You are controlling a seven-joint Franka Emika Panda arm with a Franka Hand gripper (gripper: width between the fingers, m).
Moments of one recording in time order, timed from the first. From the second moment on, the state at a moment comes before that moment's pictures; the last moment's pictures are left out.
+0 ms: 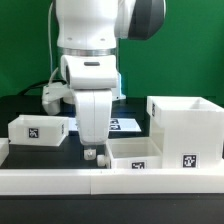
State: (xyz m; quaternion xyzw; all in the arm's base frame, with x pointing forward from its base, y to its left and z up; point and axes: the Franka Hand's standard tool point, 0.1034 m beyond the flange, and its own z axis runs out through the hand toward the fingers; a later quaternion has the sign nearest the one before) arm 0.580 -0.062 0.036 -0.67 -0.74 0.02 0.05
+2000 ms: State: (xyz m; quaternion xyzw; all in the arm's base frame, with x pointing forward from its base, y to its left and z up) arm 0.590 -0.021 0.026 -0.71 -0.70 -0.08 0.08
